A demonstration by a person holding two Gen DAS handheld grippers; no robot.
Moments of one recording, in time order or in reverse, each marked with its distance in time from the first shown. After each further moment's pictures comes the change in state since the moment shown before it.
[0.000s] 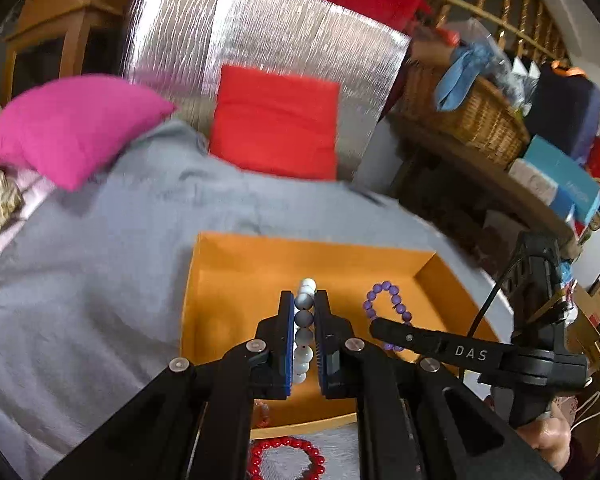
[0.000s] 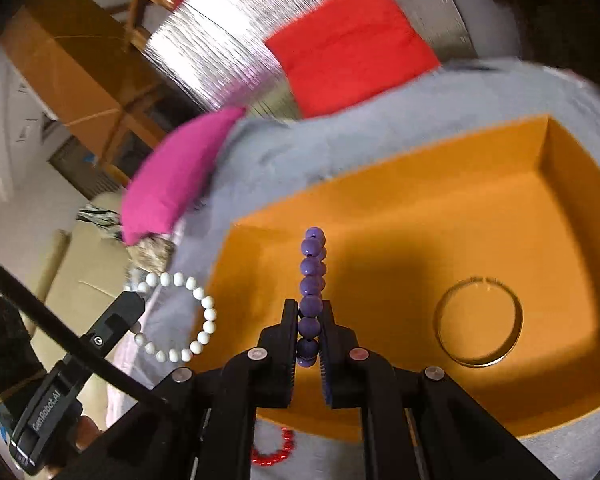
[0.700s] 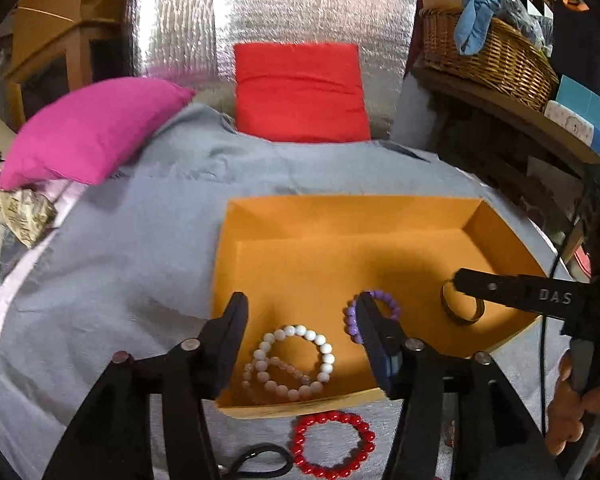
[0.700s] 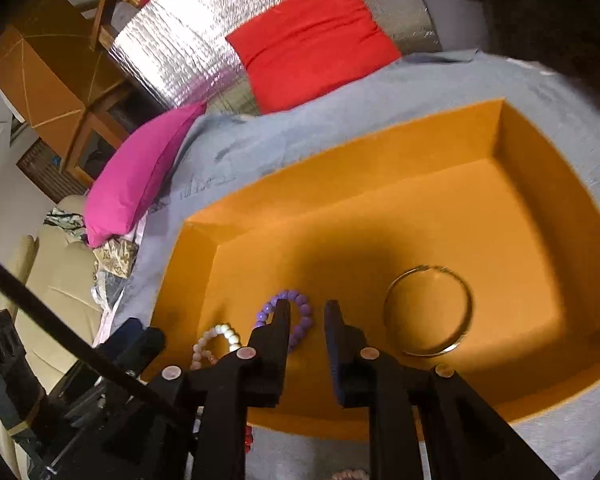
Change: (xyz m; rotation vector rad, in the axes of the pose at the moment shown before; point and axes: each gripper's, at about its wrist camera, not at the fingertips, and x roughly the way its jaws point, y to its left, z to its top) left arm 0.002 -0.013 -0.017 0.116 0.073 0.204; right arm -0.017 -0.021 -0.002 0.021 -0.009 -0.112
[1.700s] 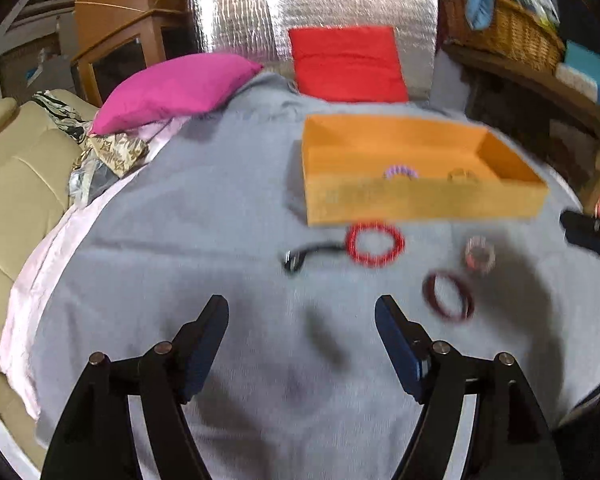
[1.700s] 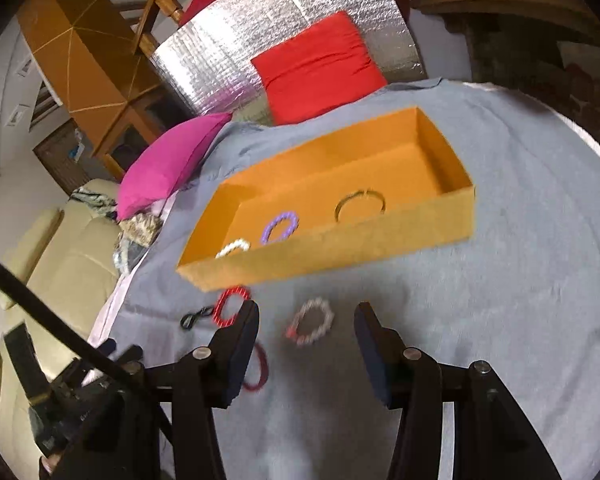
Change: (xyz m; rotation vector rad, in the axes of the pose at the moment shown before) left arm -0.120 -0.002 -0.136 0.002 0.086 0.211; right arm -0.139 -0.020 -0.117 -0.083 -0.070 0.013
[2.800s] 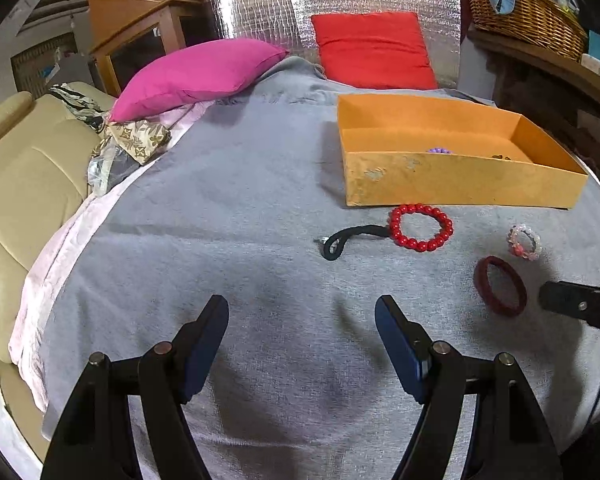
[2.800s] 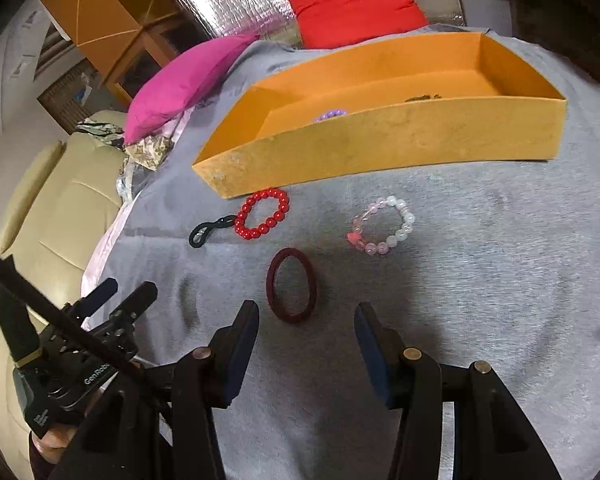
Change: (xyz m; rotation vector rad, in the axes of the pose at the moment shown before) left arm 0.029 0.013 -0.004 -0.025 0.014 0.086; right arm 0.069 0.045 -0.051 -0.077 0.212 0.015
